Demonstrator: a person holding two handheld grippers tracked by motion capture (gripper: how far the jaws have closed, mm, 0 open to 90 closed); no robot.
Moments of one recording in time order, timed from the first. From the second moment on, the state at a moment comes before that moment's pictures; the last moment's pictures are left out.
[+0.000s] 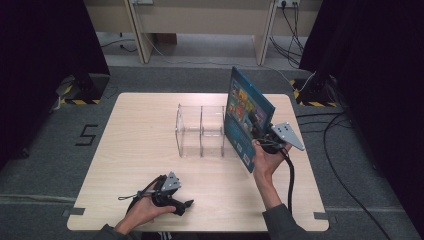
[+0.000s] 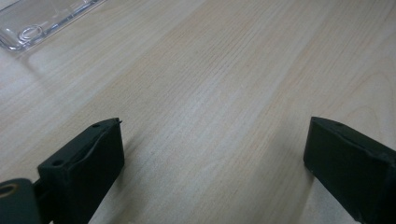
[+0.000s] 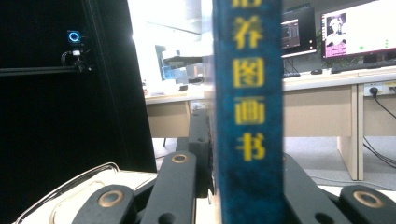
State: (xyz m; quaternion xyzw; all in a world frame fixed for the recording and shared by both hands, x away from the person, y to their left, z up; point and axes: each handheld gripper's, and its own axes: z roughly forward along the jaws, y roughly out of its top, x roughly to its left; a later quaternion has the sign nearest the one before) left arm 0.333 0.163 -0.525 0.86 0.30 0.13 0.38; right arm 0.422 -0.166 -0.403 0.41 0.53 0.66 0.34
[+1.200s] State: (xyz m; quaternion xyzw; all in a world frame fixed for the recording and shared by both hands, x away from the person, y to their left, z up) left arm 0.333 0.163 -0.525 0.86 0.30 0.13 0.38; right arm 0.400 -0.184 -0.410 0.40 0.57 0.64 0.33
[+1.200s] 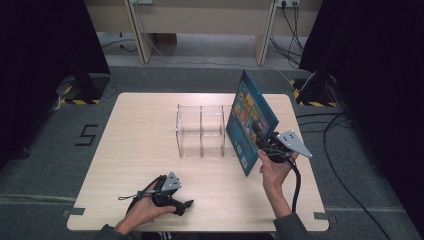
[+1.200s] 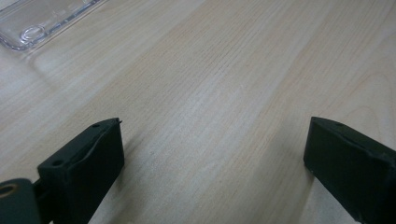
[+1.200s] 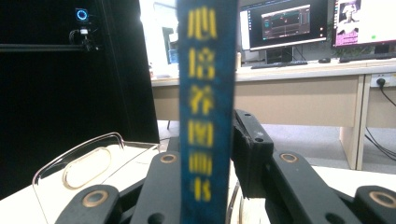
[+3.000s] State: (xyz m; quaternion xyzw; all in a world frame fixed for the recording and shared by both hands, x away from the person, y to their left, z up) left arm 0.332 0.162 -0.525 0.86 0.30 0.12 0.38; right arm 0.348 -0.218 -0.420 0.39 0.61 0.62 0.29
